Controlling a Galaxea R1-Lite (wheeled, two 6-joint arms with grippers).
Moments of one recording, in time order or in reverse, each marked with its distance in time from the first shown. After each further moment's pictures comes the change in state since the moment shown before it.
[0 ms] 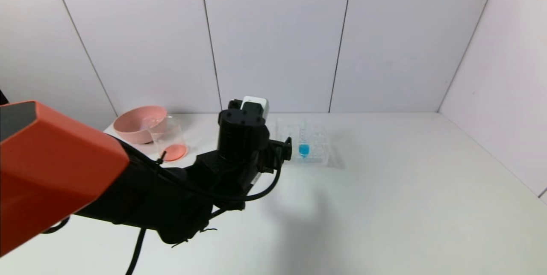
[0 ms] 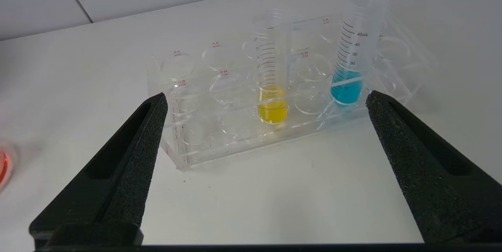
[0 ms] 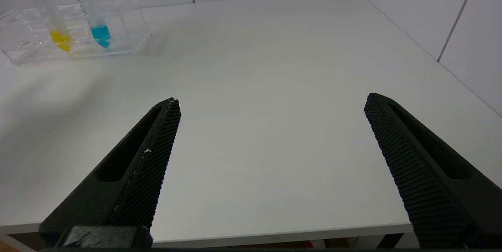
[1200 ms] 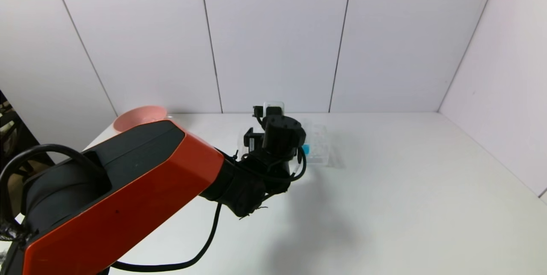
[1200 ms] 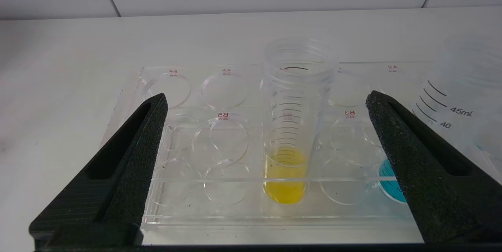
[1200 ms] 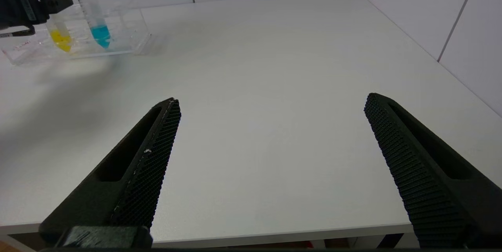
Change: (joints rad) left arm 0.024 0.303 -0.342 0.003 0.188 -0.048; right arm 0.000 0.000 0.000 0.000 0.000 0.000
